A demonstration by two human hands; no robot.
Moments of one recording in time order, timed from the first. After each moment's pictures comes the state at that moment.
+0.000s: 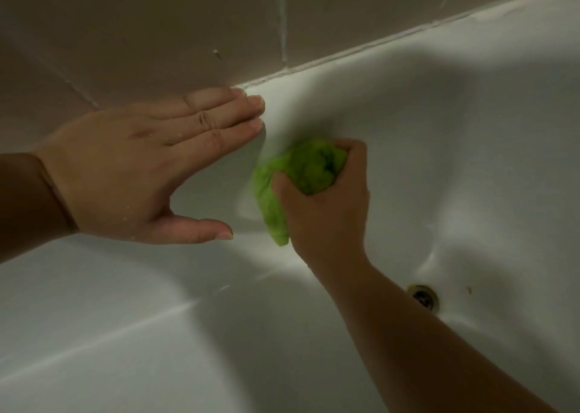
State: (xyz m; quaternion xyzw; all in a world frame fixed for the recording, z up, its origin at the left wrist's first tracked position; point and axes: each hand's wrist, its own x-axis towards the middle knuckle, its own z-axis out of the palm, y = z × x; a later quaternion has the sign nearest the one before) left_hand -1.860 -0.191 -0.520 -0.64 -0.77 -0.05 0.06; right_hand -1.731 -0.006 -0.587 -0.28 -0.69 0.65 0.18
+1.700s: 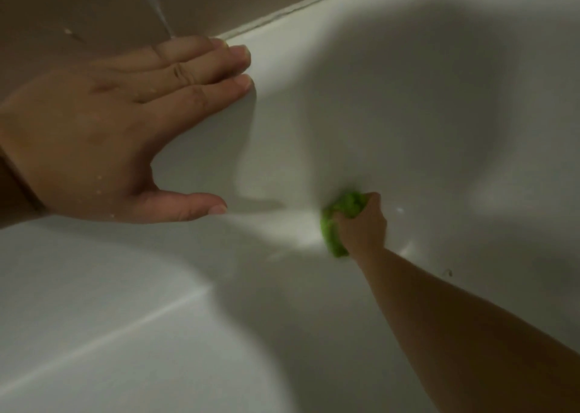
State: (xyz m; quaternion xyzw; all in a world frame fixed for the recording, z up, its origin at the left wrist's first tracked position) left_hand -1.857 -0.099 -0.526 -0.64 -0.76 -0.07 0.07; right_hand -1.688 0.124 -0.783 -0.47 -0.73 0.49 0.01
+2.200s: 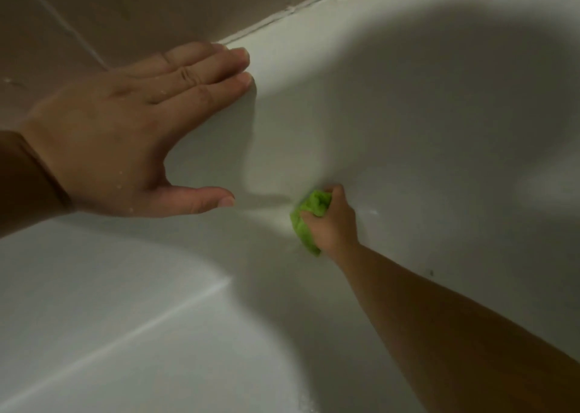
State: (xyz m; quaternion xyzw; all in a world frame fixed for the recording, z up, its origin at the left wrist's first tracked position) left_hand -1.862 -0.061 -0.521 -0.64 -0.77 -0.04 0.07; right_hand -1.703 0.132 -0.753 -0.39 -0.75 0.54 0.00
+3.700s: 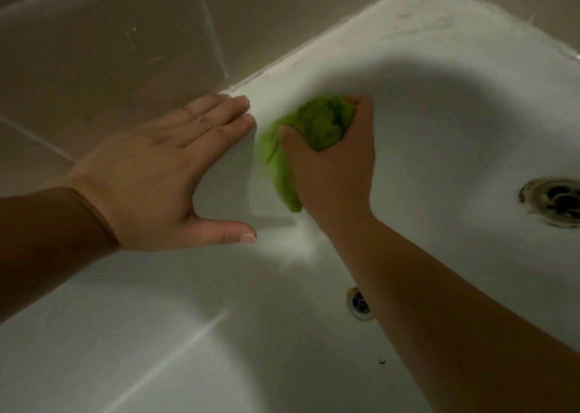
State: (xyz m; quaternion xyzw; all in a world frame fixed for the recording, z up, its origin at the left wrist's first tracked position) left_hand -1.864 -0.003 -0.516 -0.64 -0.77 -0.07 0.04; right_hand -1.736 0.167 -0.557 -0.34 -0.68 0.56 0.33
